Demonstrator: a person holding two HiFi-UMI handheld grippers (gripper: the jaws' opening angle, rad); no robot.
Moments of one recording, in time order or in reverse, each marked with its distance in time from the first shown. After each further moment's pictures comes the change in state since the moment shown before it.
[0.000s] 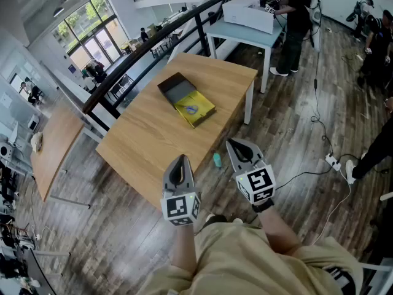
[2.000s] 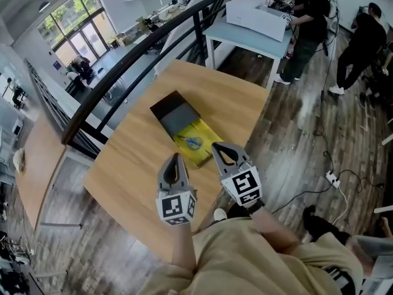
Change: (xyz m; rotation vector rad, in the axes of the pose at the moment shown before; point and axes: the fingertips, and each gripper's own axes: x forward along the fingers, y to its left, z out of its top) left arm 0.292 0.158 -0.039 -0.076 -0.005 0.012; right arm 0.319 -0.077 -0.042 -0.051 0.091 0.068
